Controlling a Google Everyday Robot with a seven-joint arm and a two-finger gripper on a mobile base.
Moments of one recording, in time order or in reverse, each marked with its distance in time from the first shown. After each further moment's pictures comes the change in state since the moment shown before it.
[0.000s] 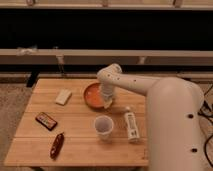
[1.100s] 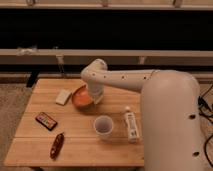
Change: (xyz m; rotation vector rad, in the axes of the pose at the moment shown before) arm -0.074 -0.013 -0.043 0.021 0.095 -0.316
